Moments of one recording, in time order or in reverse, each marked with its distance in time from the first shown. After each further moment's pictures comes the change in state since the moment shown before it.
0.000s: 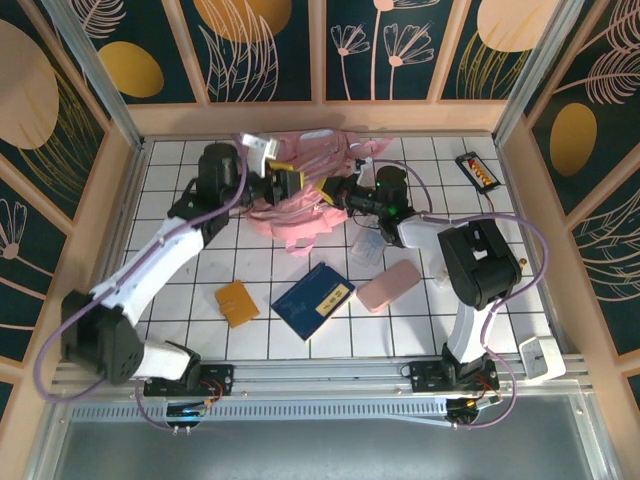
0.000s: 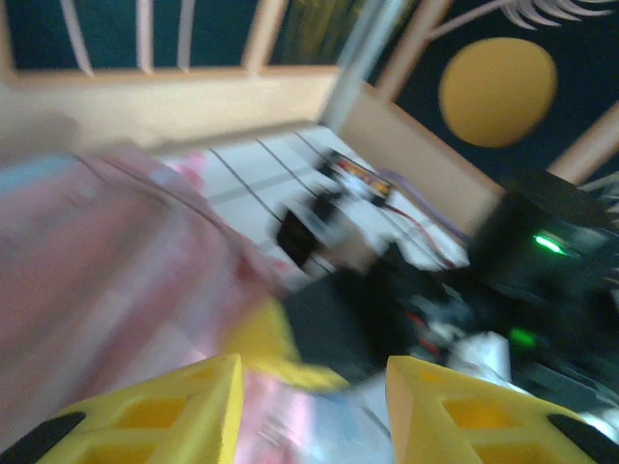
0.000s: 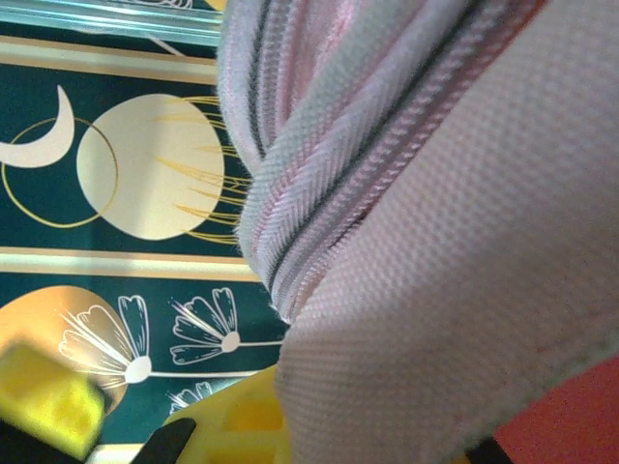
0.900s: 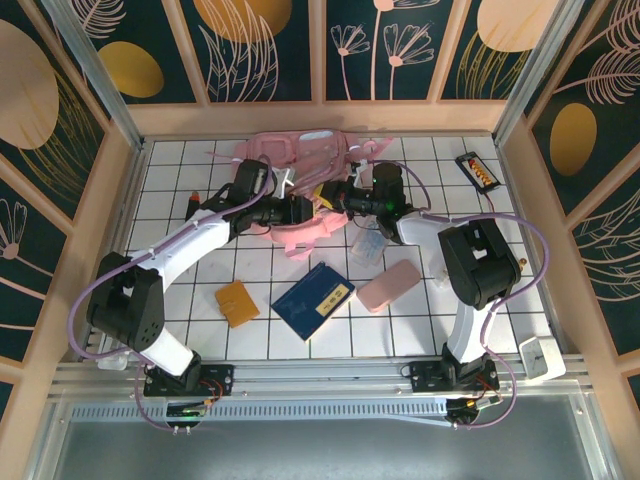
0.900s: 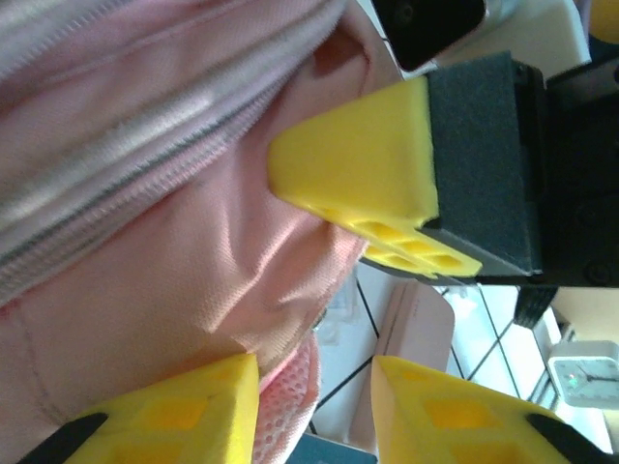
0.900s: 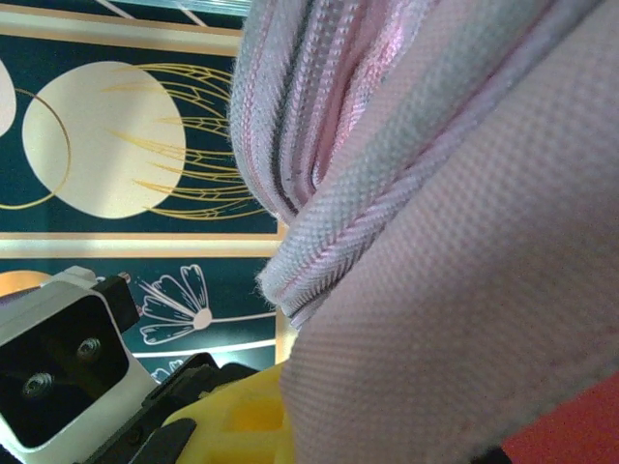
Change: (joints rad) left arm -0.018 0.239 0.034 -0.172 0.045 -0.183; right arm 0.000 -0.002 0.039 -0.173 -0.051 -0.083
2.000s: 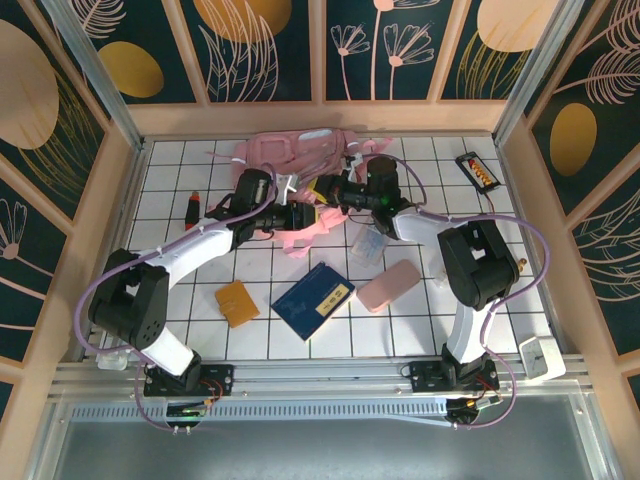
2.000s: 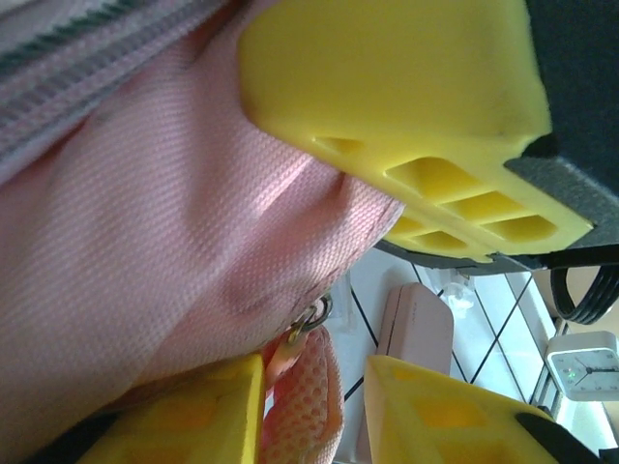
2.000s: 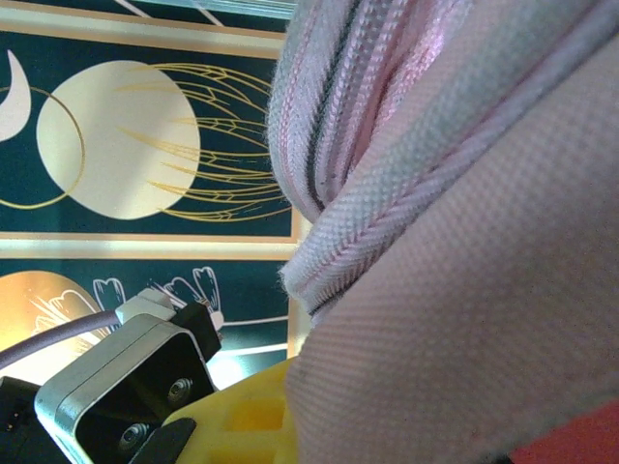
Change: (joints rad) left arm -0.007 0.016 -0.106 0.206 0.020 0.003; right arm 0.032 0.000 0.063 -0.035 0.025 0.018
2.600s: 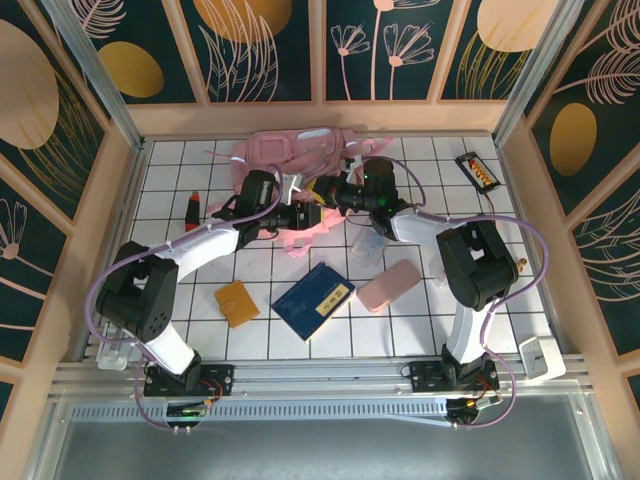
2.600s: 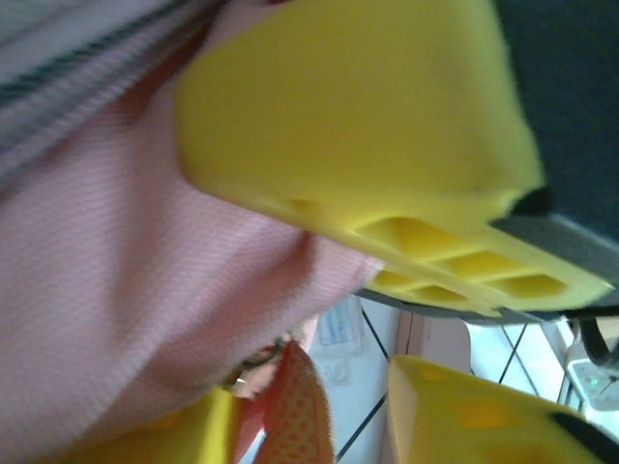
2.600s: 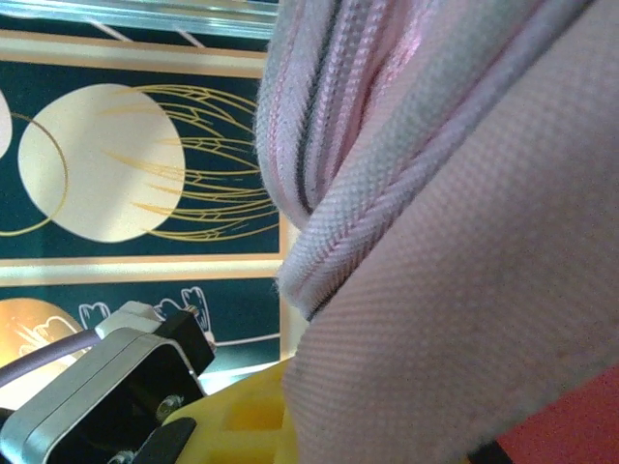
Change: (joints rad) left arm -0.005 0.060 -0.003 0.095 -0.024 0.020; right arm 0.015 -0.002 0.000 -0.036 0.072 0.007
